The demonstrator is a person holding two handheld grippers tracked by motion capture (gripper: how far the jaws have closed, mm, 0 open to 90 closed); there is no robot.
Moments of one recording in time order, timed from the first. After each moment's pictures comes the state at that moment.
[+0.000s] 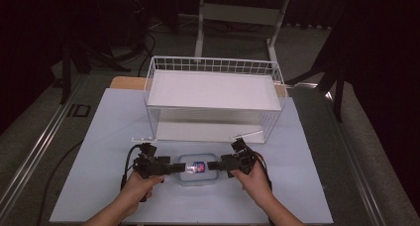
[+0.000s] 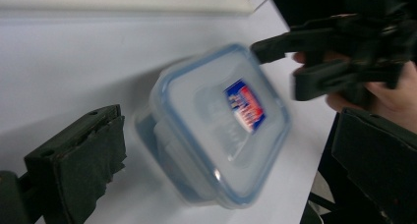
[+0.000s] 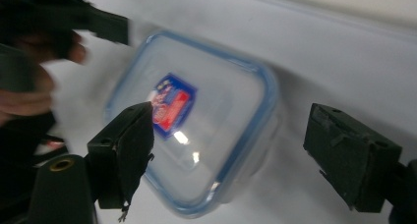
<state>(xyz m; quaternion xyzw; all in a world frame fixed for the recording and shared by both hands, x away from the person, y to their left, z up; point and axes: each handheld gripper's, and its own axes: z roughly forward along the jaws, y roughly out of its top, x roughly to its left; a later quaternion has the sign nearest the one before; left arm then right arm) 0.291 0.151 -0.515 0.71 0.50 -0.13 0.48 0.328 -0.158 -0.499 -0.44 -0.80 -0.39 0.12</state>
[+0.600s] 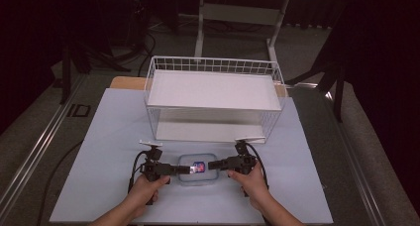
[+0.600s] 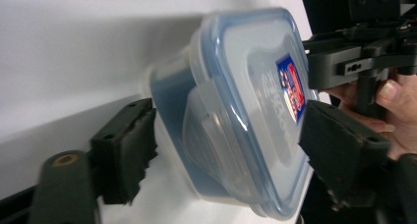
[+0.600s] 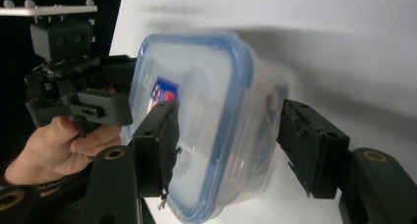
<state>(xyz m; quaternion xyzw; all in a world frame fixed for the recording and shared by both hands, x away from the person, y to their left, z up) 0.296 0.141 -0.545 0.68 0.55 -0.20 0.45 0.339 -0.170 -0.531 -0.53 -0.71 -0.39 0.26</state>
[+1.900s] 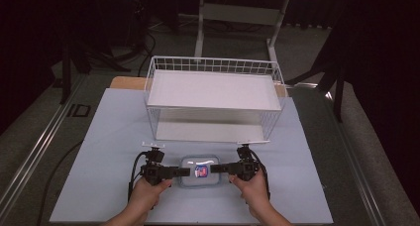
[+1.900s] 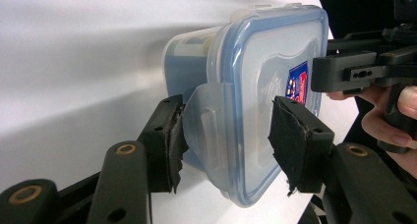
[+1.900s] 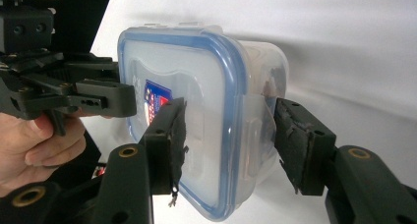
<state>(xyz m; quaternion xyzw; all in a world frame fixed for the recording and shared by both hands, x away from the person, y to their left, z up) 0.280 0.128 -0.517 0.70 0.55 -0.13 0.43 0.310 -0.169 -0.509 -0.52 -0.73 -0.40 0.16</state>
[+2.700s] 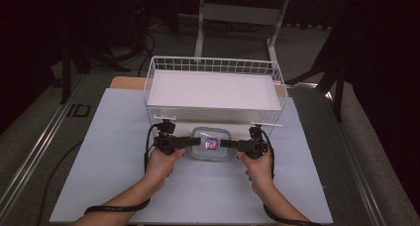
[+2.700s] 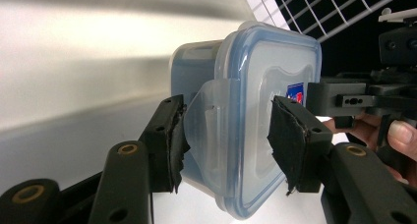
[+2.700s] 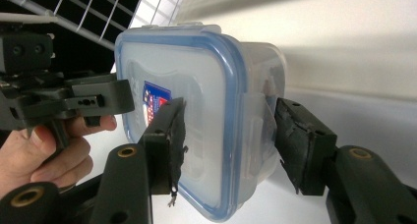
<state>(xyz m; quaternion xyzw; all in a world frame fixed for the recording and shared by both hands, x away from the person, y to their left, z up) 0.355 0.105 -0.490 0.69 0.53 -0.08 0.48 0.362 -0.195 -0.492 -0.55 -0.69 -0.47 0.12</state>
